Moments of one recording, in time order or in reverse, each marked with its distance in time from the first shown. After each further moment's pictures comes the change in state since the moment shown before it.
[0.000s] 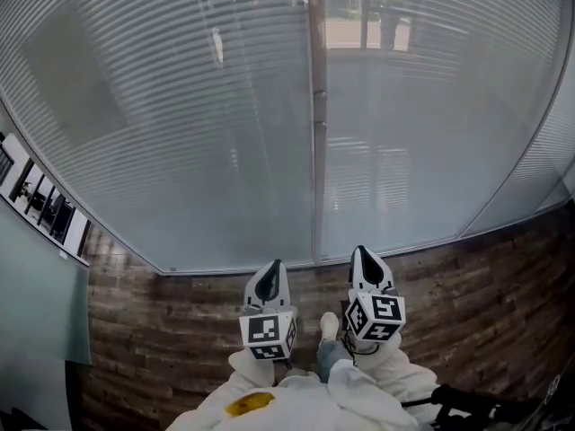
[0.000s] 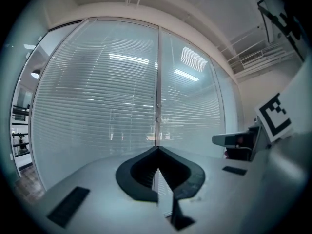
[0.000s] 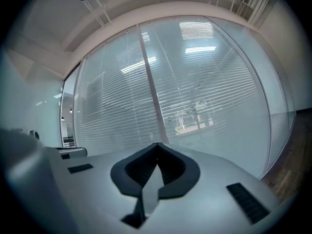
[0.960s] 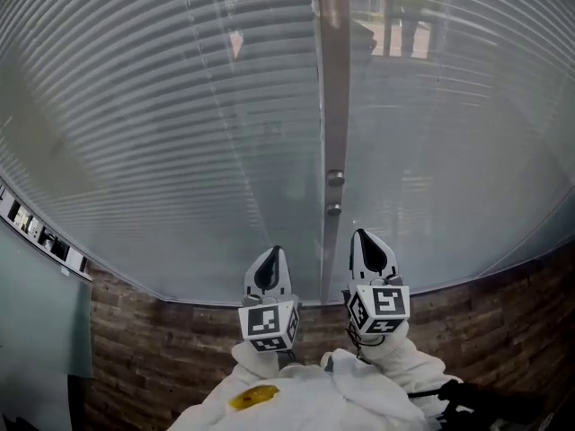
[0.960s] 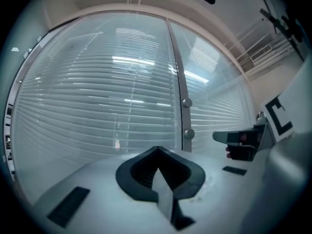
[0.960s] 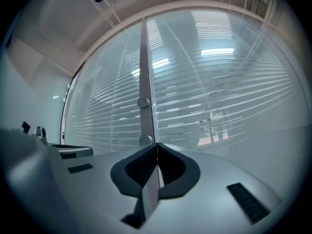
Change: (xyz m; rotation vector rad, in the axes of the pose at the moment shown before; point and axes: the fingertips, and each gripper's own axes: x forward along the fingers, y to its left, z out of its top) left arm 0.269 0.075 0.076 0.003 -0.088 0.089; right arm 0.280 -0.037 0.095 -0.119 -0.103 0.142
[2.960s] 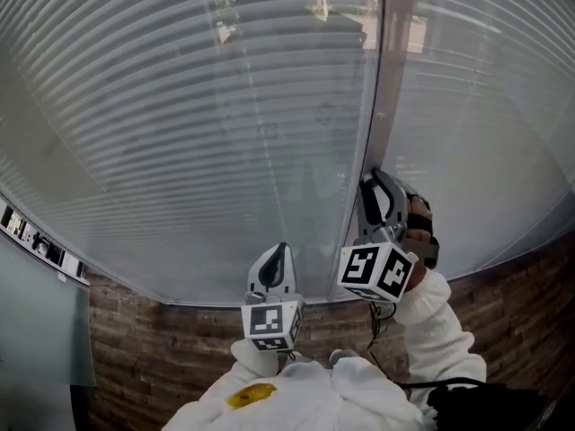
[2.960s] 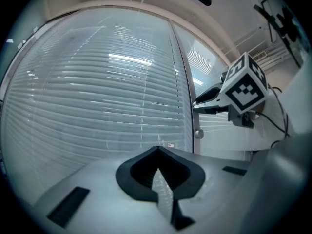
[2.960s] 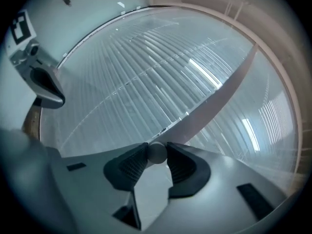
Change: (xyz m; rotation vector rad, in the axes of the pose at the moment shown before) left arm 0.008 0.049 0.004 0.005 -0.008 -0.094; right arm 0.077 0.052 0.091 -1.071 0.200 -0.174
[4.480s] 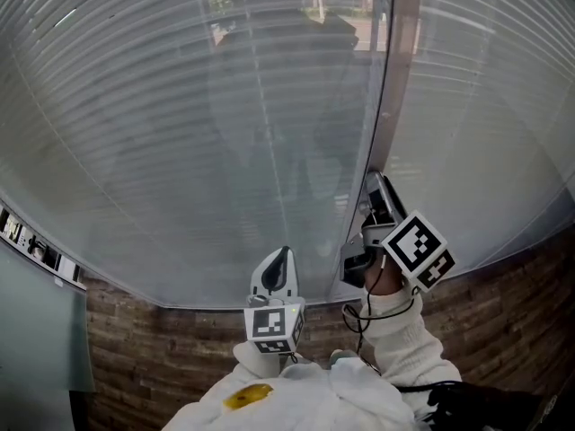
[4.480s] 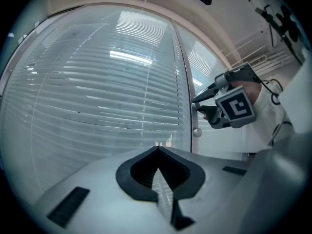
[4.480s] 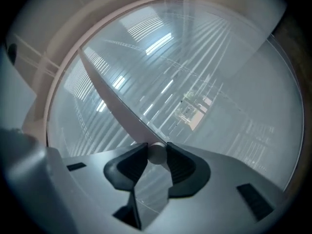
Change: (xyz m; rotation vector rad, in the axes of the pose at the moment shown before) left arm -0.006 0.003 -0.006 -0.028 0.011 -0.027; right arm 0.001 -0.018 -0.019 1.817 -0.183 0.109
